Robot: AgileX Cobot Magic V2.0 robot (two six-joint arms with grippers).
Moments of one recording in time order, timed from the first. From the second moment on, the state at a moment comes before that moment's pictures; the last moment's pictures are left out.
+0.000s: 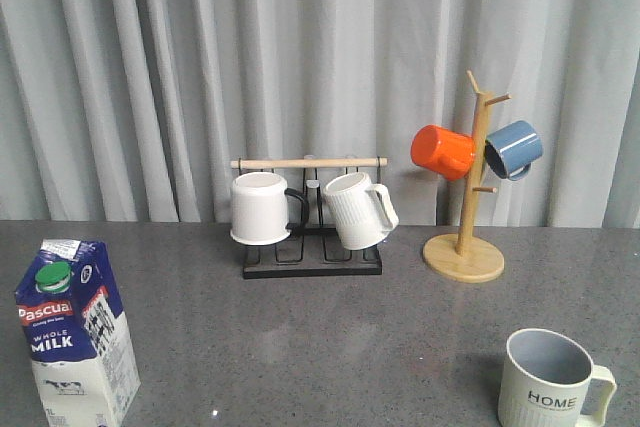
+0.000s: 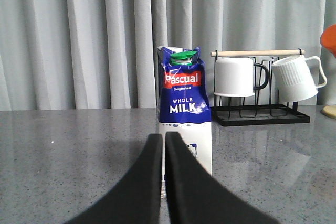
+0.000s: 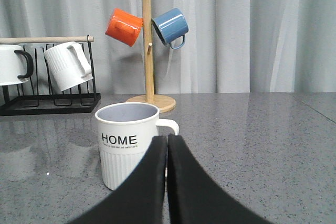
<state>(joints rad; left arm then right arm) -0.04 -0.01 0.02 -0.17 -0.07 0.16 -0.04 -0.01 0.03 -0.07 -0.02 0.10</state>
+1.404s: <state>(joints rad) -0.04 -0.01 -0.17 -0.17 0.23 -0.38 -0.04 0.29 -0.36 0.11 0.29 0.13</state>
